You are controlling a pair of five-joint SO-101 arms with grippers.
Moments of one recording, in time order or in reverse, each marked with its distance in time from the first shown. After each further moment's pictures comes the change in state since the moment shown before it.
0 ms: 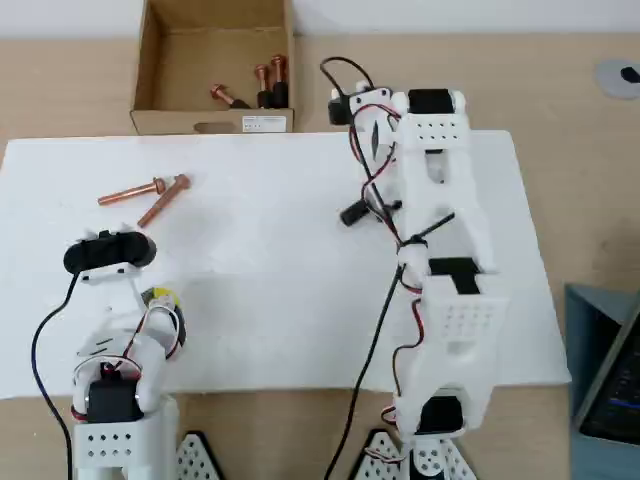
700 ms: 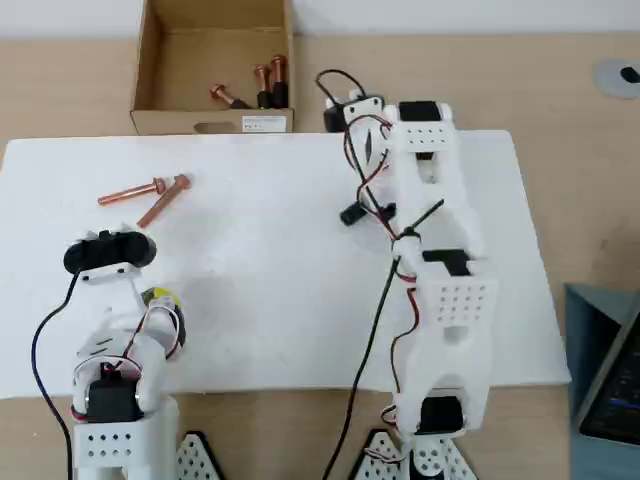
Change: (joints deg) left arm 0.0 0.0 0.0 0.0 0.0; right arm 0.0 8.3 -0.1 -7.0 1.8
